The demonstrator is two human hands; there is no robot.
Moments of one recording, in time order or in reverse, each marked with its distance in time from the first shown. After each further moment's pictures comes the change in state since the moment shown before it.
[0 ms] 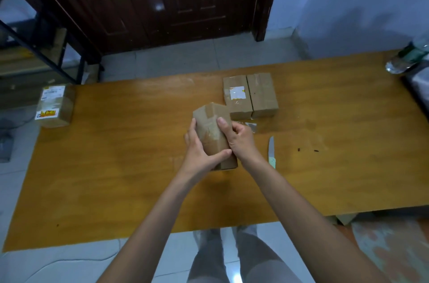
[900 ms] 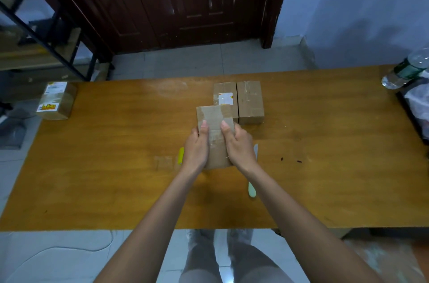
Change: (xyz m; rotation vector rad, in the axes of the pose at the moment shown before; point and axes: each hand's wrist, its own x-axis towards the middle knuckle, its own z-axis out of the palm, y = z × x) left_hand 0.025 0.035 0.064 -0.125 0.271 -0.107; right_hand 0.002 -0.006 -0.063 -0.387 0.006 -0.171
